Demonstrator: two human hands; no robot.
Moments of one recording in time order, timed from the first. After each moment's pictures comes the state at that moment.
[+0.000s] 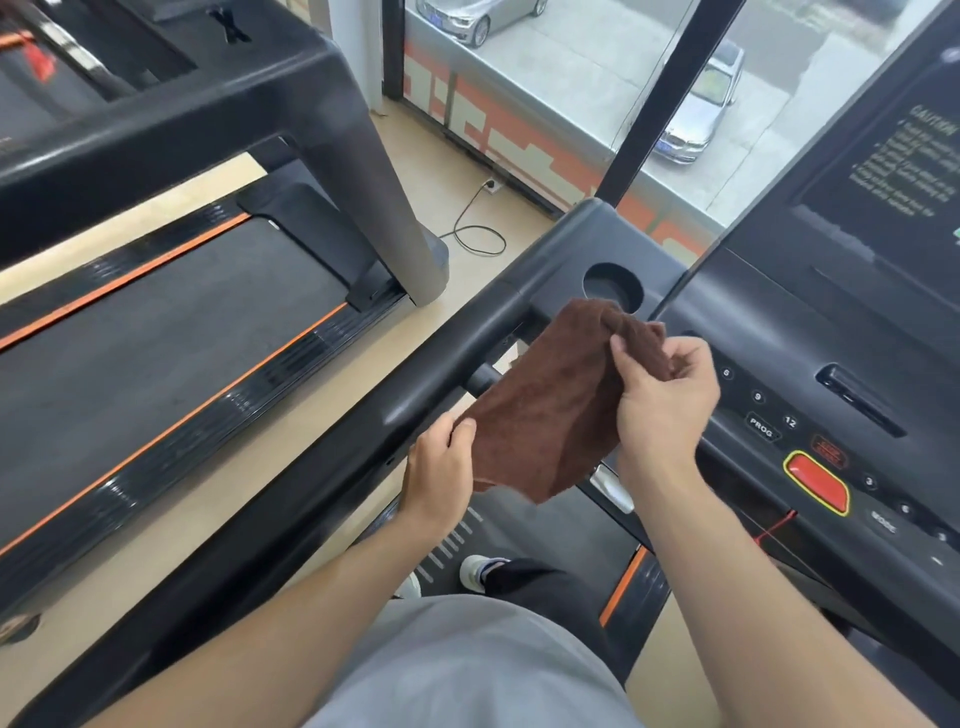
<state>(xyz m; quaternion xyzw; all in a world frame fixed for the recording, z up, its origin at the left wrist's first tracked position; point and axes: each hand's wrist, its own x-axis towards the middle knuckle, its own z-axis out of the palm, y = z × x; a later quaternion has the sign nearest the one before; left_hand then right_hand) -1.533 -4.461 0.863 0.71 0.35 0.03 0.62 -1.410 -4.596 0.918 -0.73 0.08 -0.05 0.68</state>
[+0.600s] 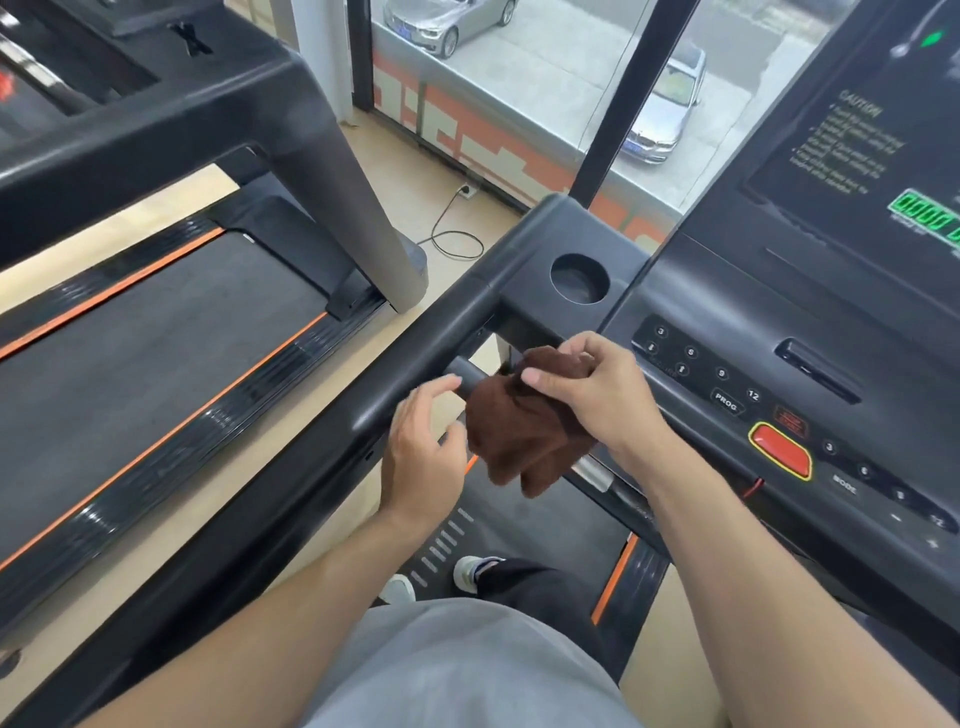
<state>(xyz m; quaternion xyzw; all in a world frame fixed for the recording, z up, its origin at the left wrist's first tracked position) -1.538 -4.466 0.854 0.77 0.24 0.16 0.57 -1.418 -4.608 0.939 -0.85 -0.06 0.19 0.49</state>
